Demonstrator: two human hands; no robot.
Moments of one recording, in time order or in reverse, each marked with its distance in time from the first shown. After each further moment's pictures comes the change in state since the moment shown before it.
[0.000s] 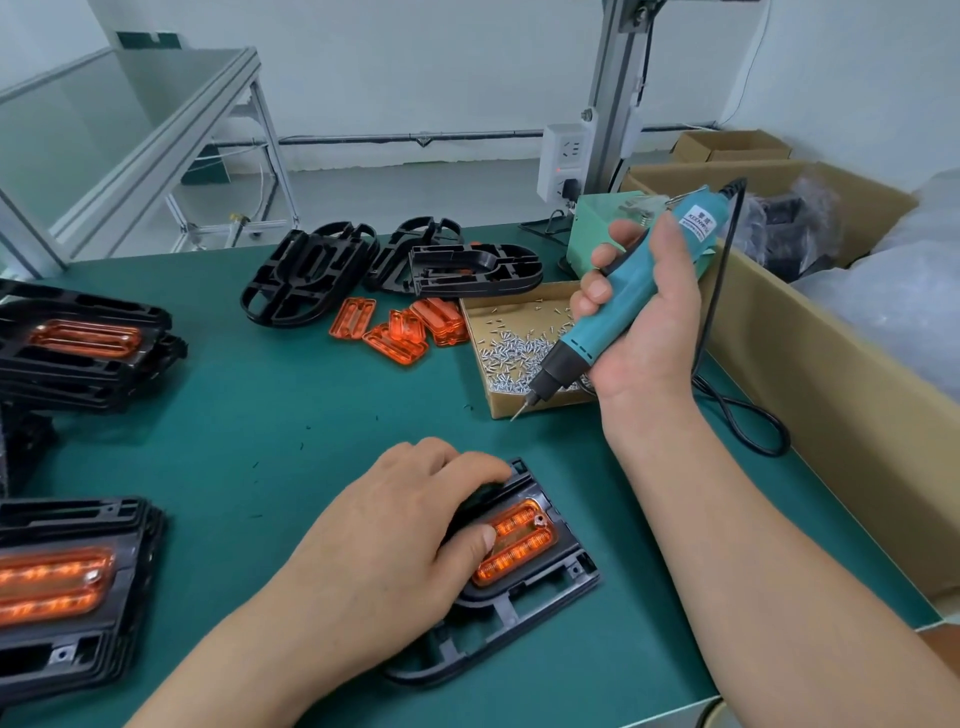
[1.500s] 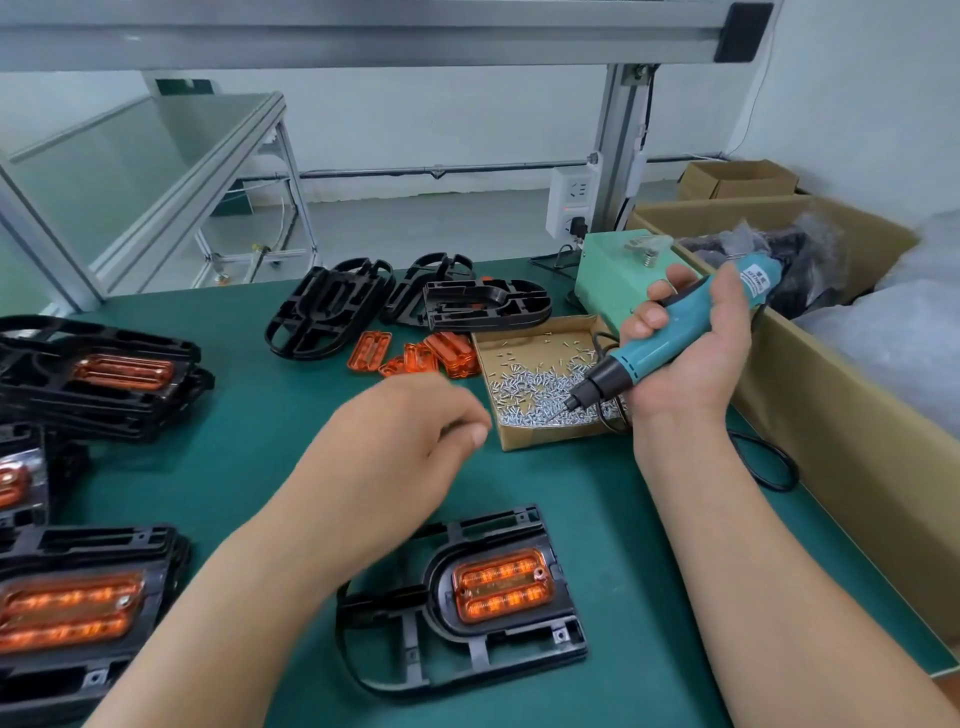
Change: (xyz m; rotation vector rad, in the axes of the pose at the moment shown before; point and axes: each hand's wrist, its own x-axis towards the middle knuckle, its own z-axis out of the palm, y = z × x) left_hand 0.049 -0.003 -0.050 -0.050 0.191 -0.079; right_hand 0.015 -0.016 -0.018 0.138 0.187 -0.070
